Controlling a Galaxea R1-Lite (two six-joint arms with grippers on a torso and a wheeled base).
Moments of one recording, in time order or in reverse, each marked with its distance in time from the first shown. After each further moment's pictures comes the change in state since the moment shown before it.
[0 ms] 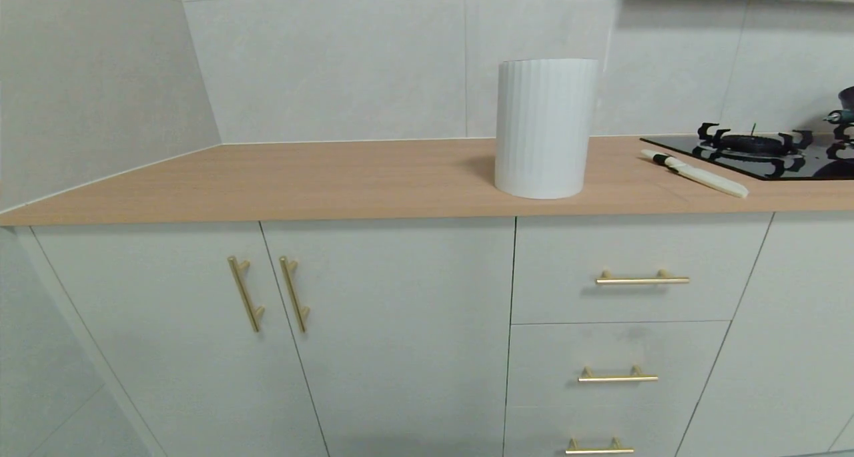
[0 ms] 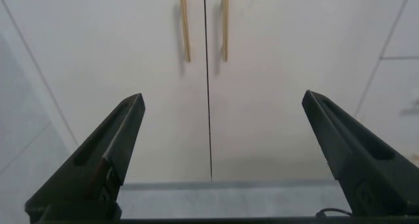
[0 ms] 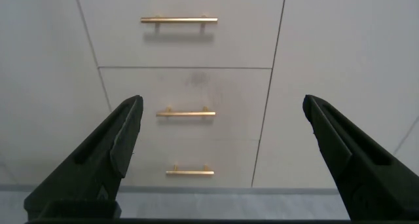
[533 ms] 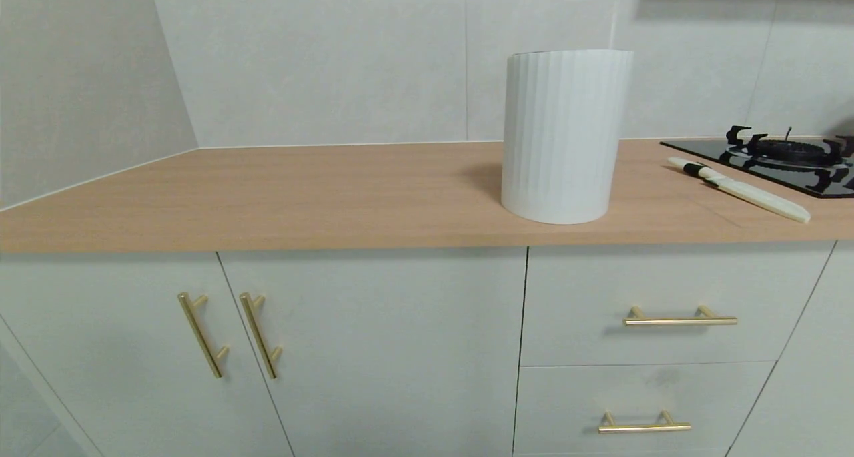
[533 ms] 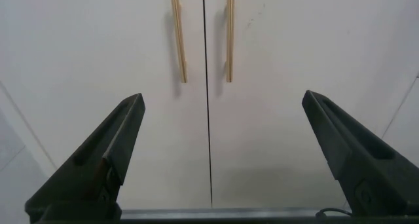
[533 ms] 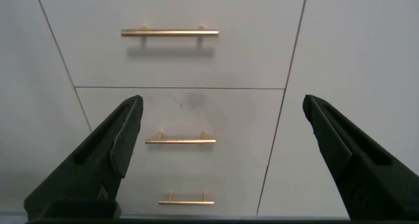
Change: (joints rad) left arm 0.000 0.000 0.000 0.000 0.001 -0.001; right arm 0.000 0.000 0.000 0.000 -0.001 0.000
